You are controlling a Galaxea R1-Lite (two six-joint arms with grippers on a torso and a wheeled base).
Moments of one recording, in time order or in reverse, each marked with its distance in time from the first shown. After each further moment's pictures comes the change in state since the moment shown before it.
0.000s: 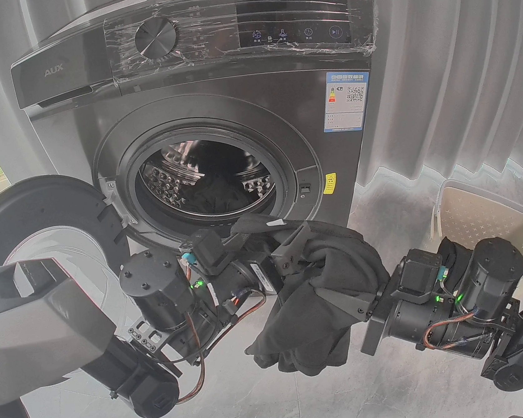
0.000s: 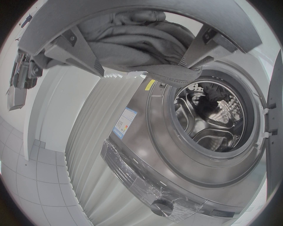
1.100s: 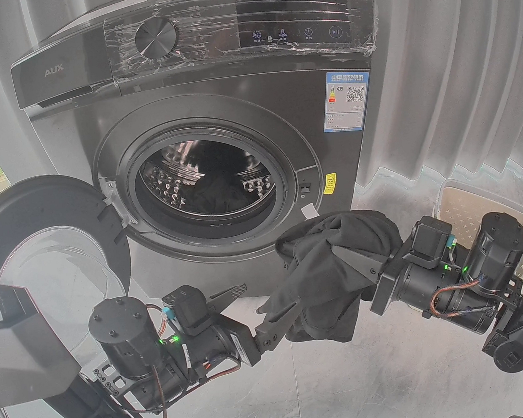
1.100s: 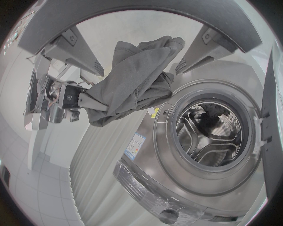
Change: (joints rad) left arm -0.008 -0.116 0.331 -0.012 -0.126 0.063; right arm -0.105 -0.009 -0.059 0.000 -0.001 0.009
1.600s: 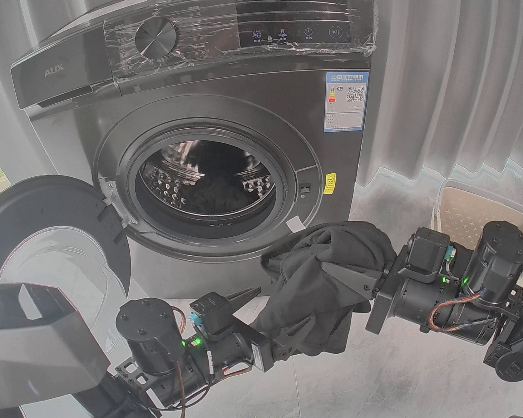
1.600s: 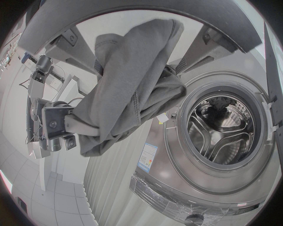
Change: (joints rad) left arm -0.001 0.097 -0.055 0.000 -0.055 0.186; right arm 0.060 -0.014 0.021 0.000 0.015 0.001
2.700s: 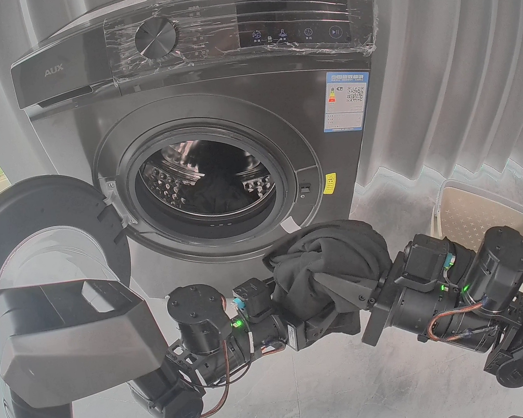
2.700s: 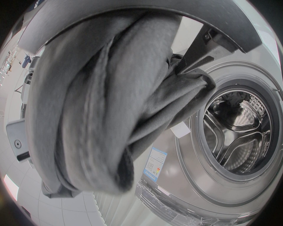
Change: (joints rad) left arm -0.013 0.198 -0.258 -0.002 -0.053 0.020; right arm 0.050 -0.012 0.004 0.000 -0.002 0.005
